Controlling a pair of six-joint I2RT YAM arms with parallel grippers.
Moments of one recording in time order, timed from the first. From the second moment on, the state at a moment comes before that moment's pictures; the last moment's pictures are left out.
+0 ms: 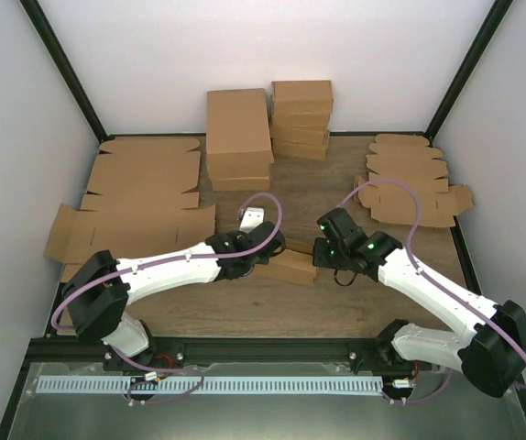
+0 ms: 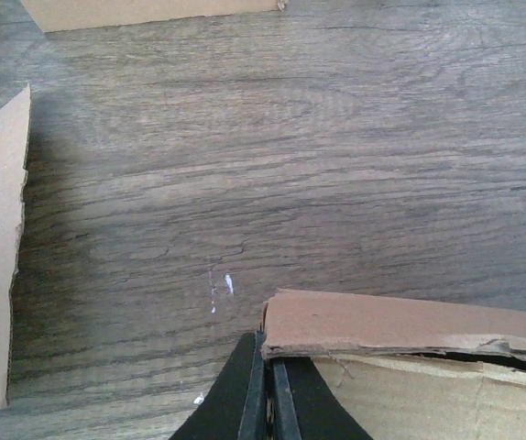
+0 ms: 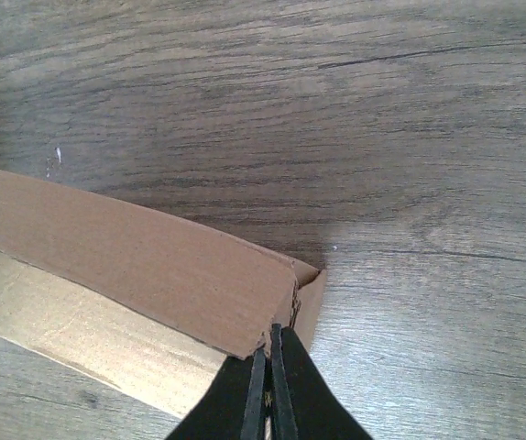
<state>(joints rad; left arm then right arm) -1.03 1.57 1.05 -0.50 -0.55 -0.76 0.67 1.12 0.82 -0.73 0.05 0.72</state>
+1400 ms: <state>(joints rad) -1.07 1.38 0.72 -0.16 -0.58 -0.85 0.92 1.06 0.62 -0.47 0.39 1.04</state>
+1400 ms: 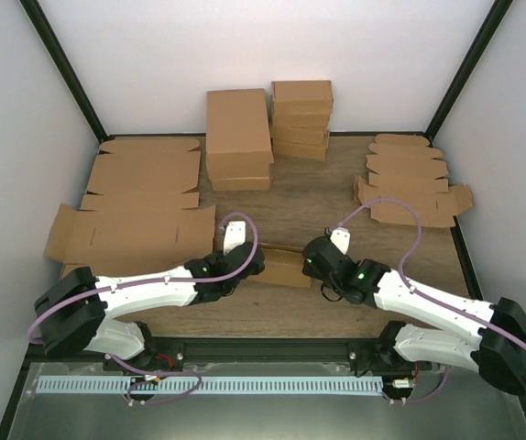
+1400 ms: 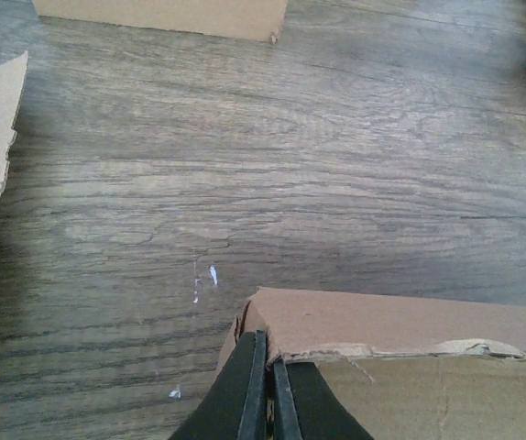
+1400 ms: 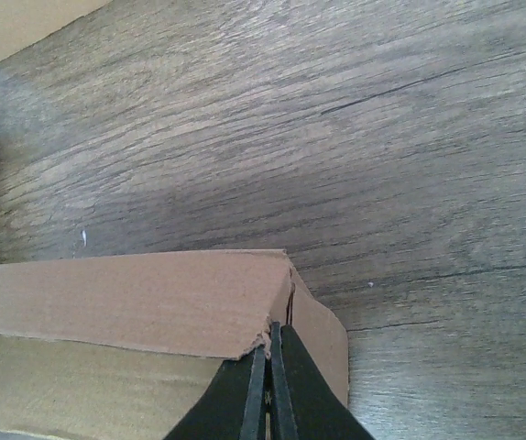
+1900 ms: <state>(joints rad) -1.09 1.30 0.68 -0.21 -0.50 -0.88 0.93 1.04 0.61 -0.48 0.40 0.99</state>
